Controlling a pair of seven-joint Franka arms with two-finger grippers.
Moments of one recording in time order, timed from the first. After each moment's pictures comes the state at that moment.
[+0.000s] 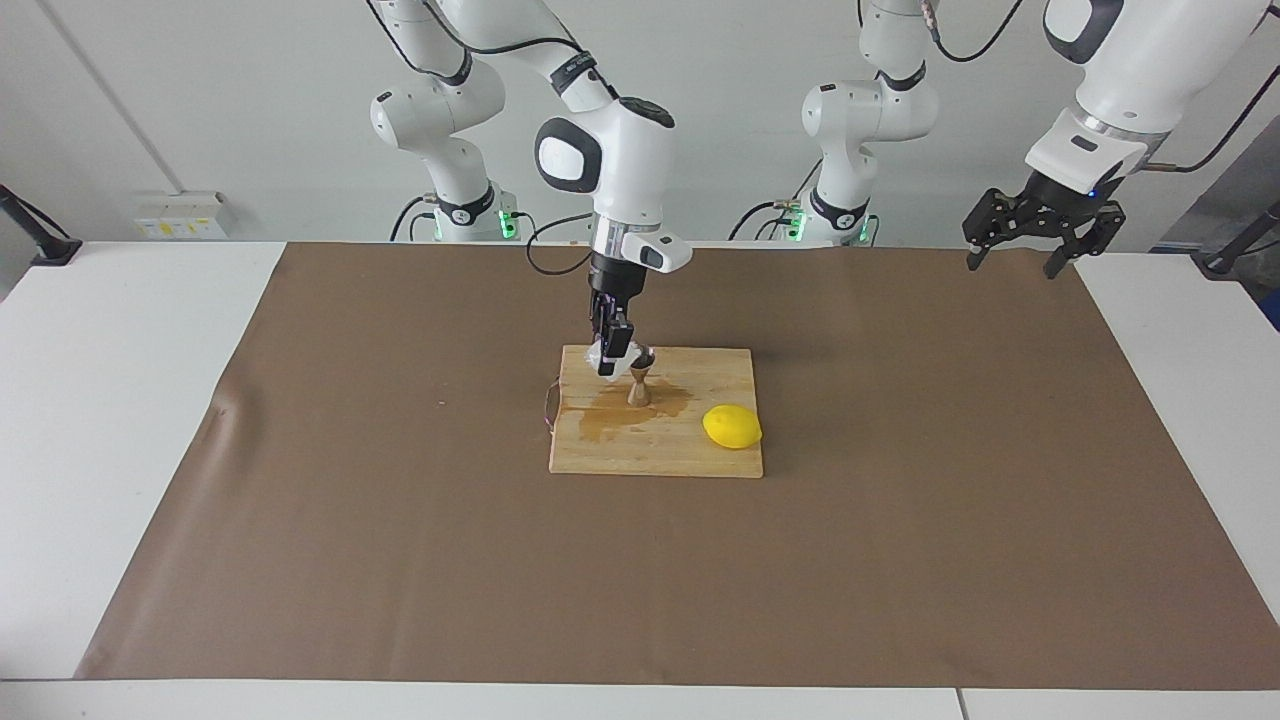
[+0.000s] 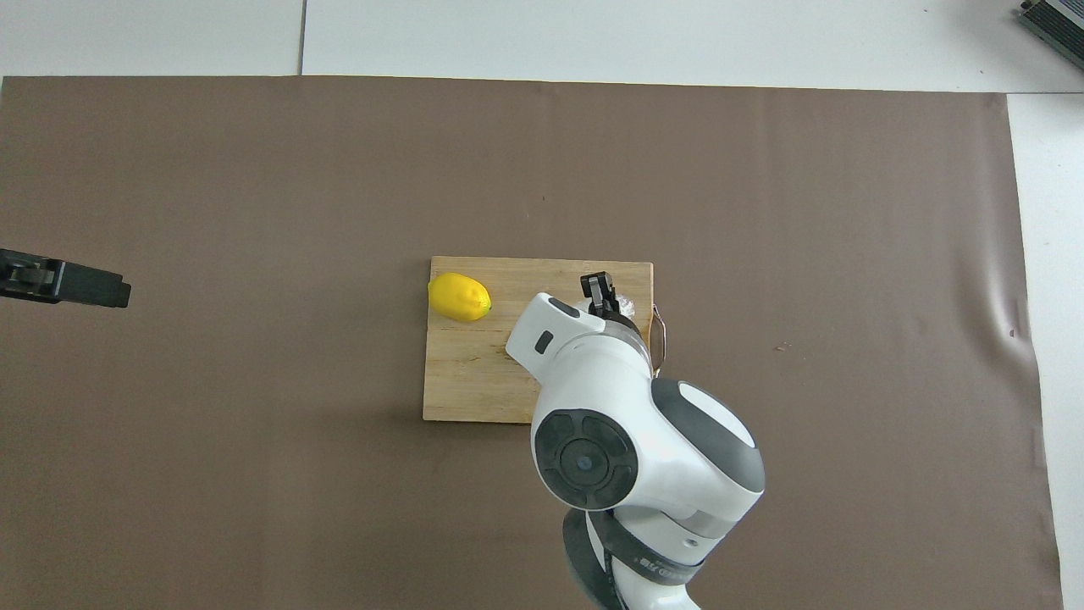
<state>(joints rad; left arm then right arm) -0.05 -0.08 -0.01 -1.65 -0.02 1.60 0.14 0.60 0.09 0.03 -2.01 -0.56 2.27 -0.83</state>
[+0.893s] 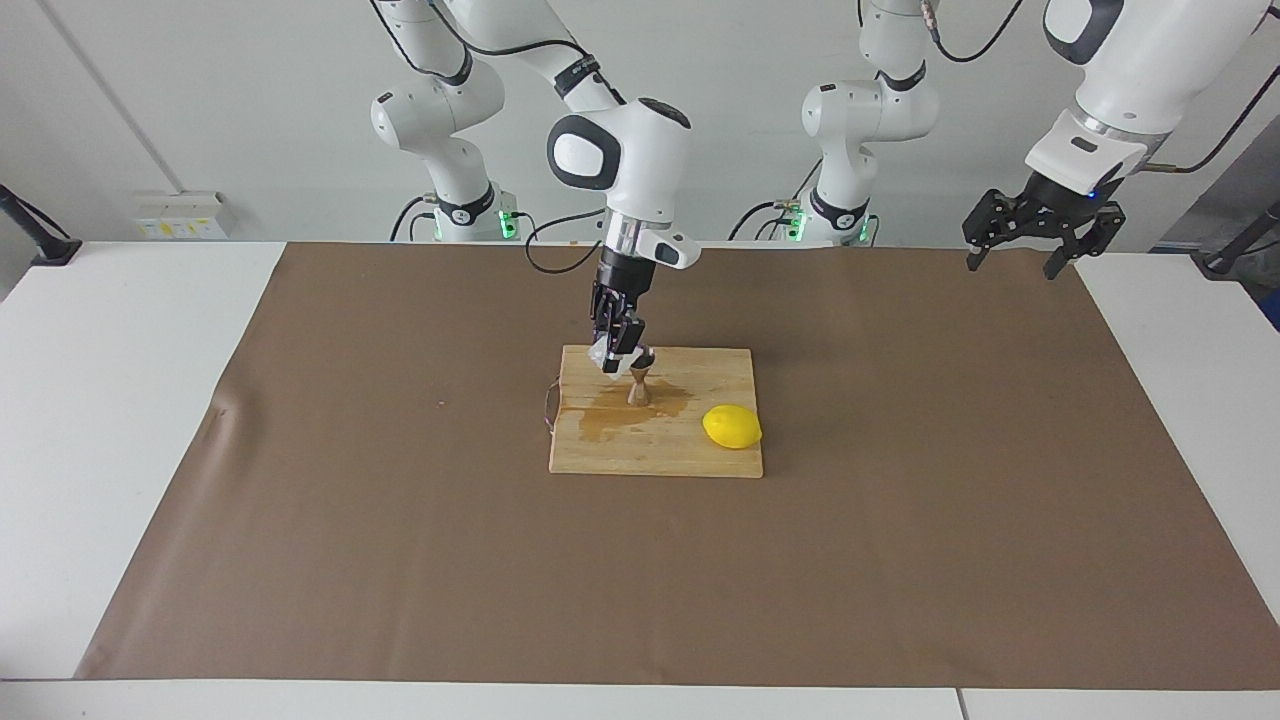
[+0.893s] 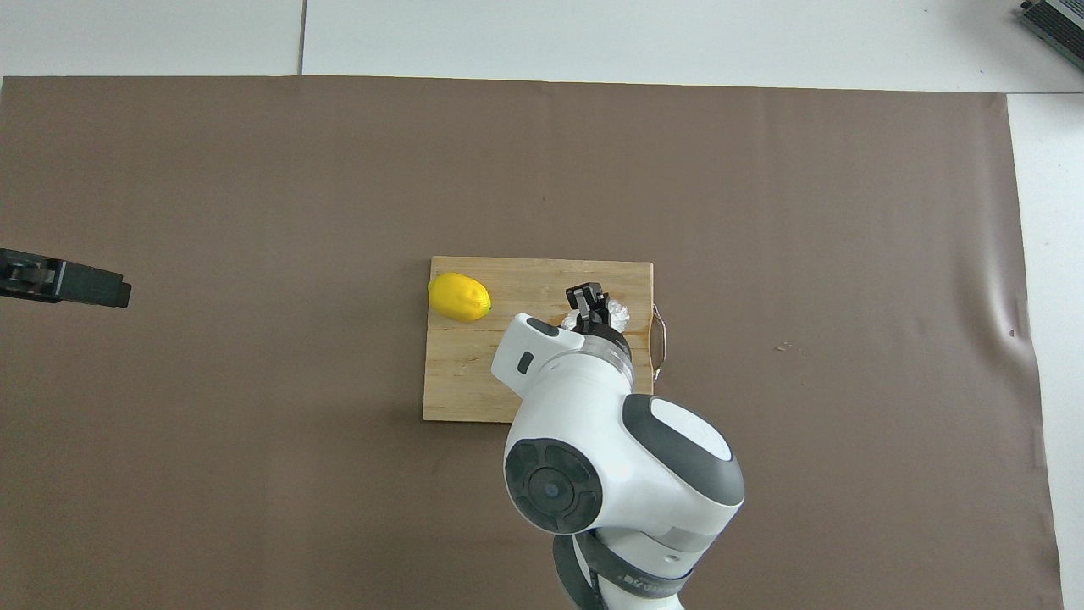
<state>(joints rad) -0.05 -0.08 -0.01 -1.65 -0.02 1.60 0.14 0.63 0.10 0.03 -2.01 -0.64 2.24 -0.85</state>
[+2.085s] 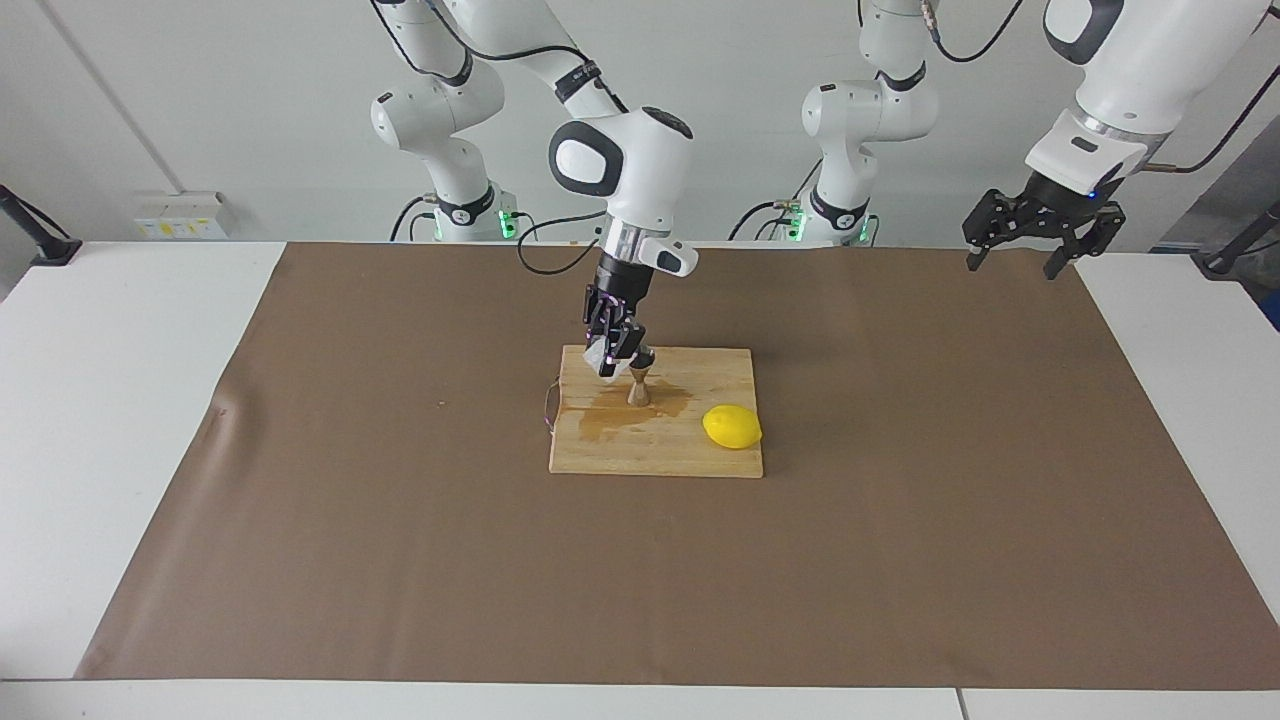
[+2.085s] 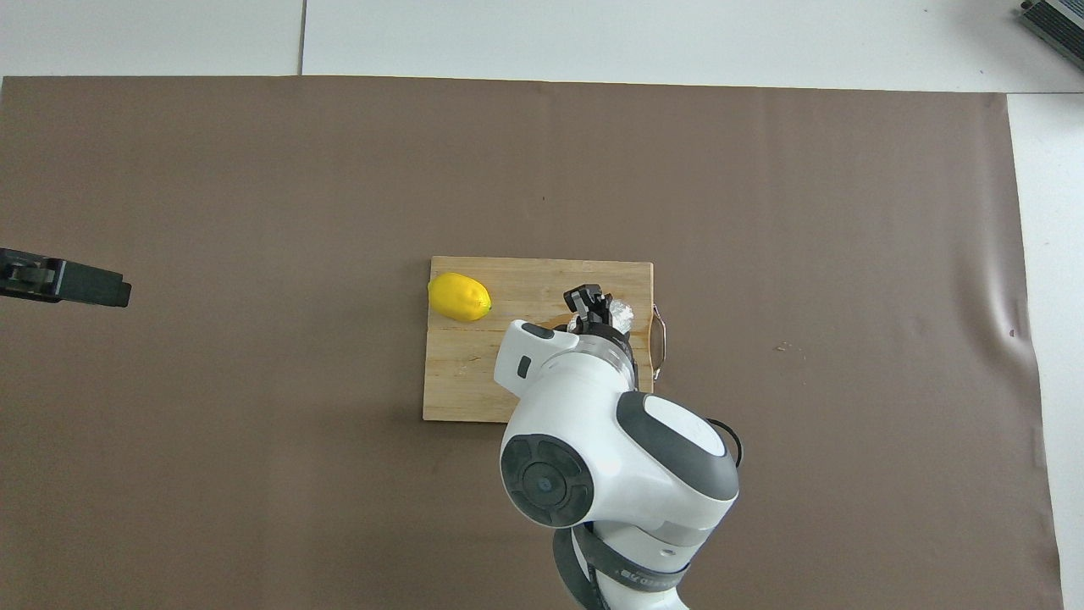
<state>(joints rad) -0.05 -0.08 -0.01 -1.65 -0.02 1.60 0.14 0.63 0.11 0.03 -2.01 -0.66 2.22 -0.93</state>
